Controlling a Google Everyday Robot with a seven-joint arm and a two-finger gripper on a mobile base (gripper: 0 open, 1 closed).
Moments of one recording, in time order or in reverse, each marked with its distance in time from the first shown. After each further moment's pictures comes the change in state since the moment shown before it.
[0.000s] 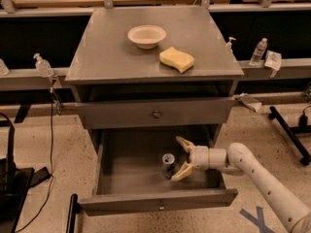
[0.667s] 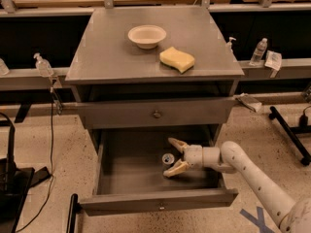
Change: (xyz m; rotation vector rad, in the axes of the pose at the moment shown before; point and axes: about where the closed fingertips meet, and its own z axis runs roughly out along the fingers) arm 0.007 -0.003 0.022 -0.036 -0.026 0.015
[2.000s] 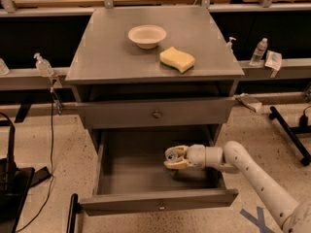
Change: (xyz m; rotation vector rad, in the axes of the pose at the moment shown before) arm 0.001 -0.004 -0.011 0.019 0.006 -0.002
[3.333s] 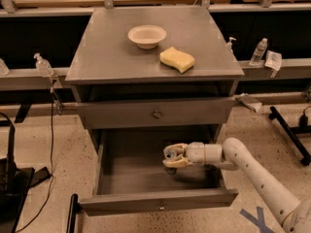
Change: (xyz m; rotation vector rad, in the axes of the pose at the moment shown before) arm -0.020 0.005 0.005 -0.038 -0.012 -0.033
